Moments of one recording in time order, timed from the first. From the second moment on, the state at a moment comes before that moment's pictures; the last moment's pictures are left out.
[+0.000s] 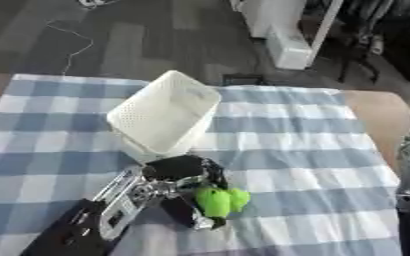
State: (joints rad) left arm -0.65 0.31 -0.48 -1.26 -0.65 -0.44 -0.20; right arm -0.52 -0.12 0.04 -1.98 -0.72 -0.69 0.05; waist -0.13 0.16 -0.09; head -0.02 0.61
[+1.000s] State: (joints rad) left arm -0.64 0.31 -0.44 -1.43 -0.27 -0.16 -0.10; right arm -0.52 -0.12 0.03 -1.98 -0.72 -0.70 0.04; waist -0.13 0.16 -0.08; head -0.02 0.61
